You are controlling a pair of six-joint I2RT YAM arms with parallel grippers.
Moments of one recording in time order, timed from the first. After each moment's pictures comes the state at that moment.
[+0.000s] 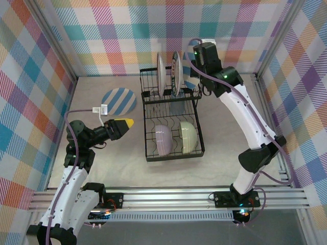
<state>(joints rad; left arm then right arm) -0.08 0.72 0.58 0.18 0.98 -0.89 0.55 1.73 2.12 -0.91 0.53 0.27</state>
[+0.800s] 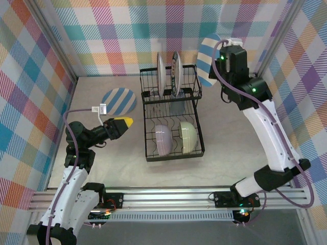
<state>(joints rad) -0.09 0.72 0.57 0.27 0.98 -0.95 0.51 1.46 1.96 -0.89 0.54 0.26</state>
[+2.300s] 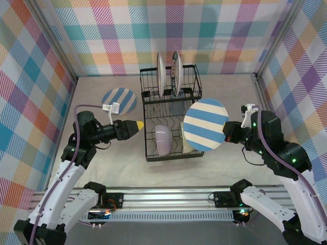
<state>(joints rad) -0.29 0.79 0.80 -0.24 0.84 -0.70 0.51 0.77 1.30 -1.11 0.00 0.58</state>
